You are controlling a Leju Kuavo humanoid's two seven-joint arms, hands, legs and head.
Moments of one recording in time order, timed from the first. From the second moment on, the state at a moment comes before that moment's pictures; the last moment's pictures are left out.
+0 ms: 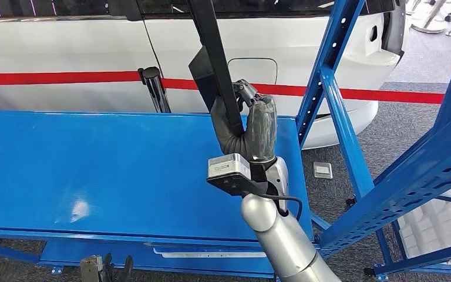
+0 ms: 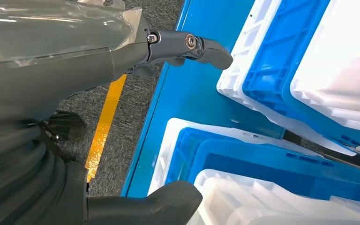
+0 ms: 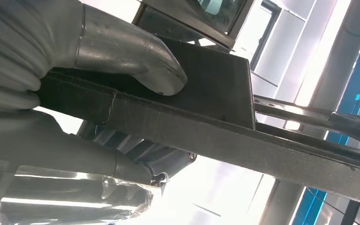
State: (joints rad) left arm -0.21 -0.18 0.36 -0.31 0.06 0.19 -0.70; right arm -0.46 0.20 0.52 -1.54 0.63 -0.55 -0.33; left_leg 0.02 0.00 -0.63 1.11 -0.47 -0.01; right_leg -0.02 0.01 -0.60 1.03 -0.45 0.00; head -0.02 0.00
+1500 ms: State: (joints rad) left arm -0.23 -0.17 0.36 -0.34 0.07 0.10 -0.70; right arm -0.43 0.16 0.46 -1.53 0.58 -0.60 -0.38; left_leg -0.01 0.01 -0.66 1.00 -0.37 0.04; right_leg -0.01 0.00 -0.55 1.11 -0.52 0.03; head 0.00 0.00
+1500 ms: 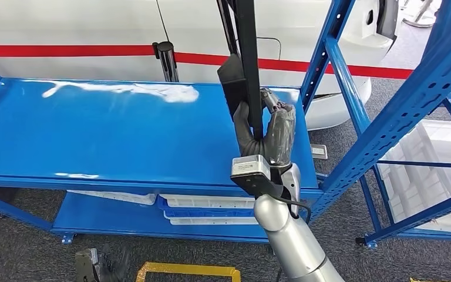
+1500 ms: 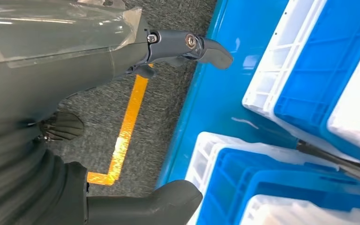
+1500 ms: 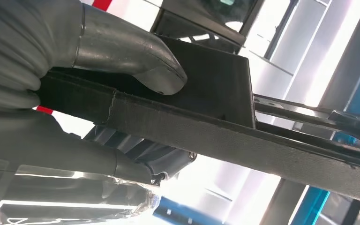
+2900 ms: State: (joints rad) left arm -0.21 -0.16 0.37 -0.38 0.06 0.12 -0.70; right arm -0.35 0.13 0.43 -1.62 0.59 -0.63 -0.41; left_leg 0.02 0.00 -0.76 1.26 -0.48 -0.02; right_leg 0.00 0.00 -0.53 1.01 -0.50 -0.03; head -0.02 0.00
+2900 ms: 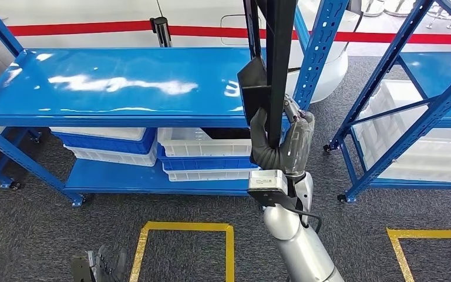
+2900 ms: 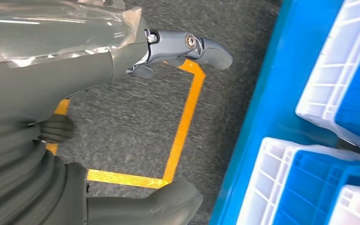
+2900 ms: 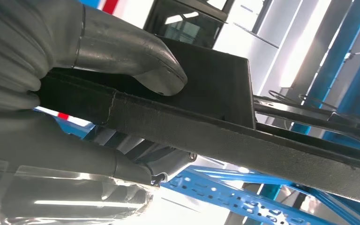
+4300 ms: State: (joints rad) left arm -0.19 -0.16 0.40 -0.46 0.04 0.11 -0.70; right arm -0.24 0.08 0.39 -1.73 0.58 -0.65 -0.43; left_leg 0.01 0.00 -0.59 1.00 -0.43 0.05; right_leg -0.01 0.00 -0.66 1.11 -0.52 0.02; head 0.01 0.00
